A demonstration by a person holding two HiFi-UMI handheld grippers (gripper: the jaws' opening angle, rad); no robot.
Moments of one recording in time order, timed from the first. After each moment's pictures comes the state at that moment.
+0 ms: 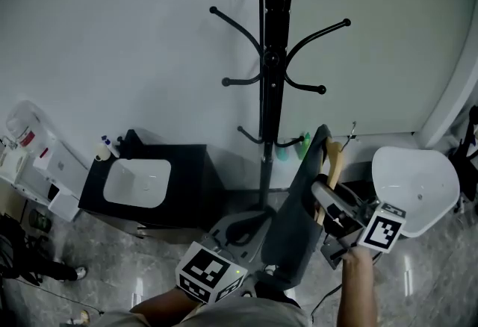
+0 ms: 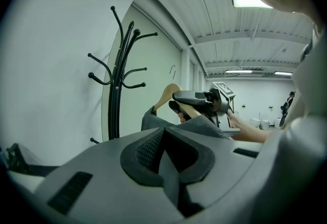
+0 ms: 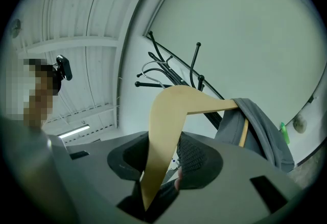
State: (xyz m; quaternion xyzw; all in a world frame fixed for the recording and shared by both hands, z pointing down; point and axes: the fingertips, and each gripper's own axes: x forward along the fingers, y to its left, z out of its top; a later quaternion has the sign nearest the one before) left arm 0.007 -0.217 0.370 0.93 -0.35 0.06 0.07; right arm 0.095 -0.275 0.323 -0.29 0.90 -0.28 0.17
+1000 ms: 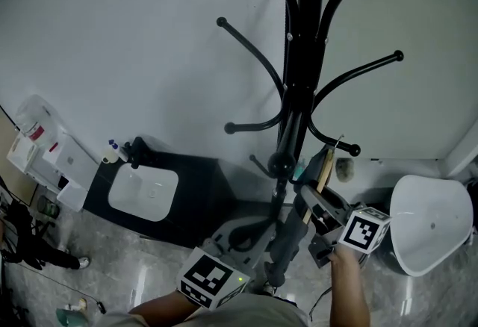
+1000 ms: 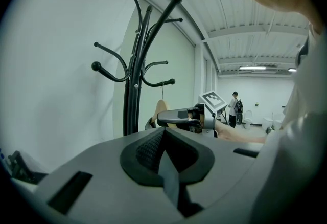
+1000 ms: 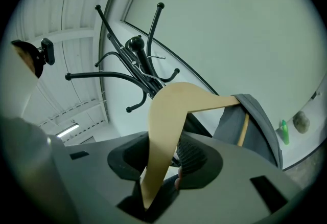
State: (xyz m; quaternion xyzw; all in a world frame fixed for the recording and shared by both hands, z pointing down) left arm 0.005 -0.363 0.370 0.91 -0.40 0.08 0.08; right arm 0.070 -0.460 0.387 -0.31 0.89 -0.33 0.09
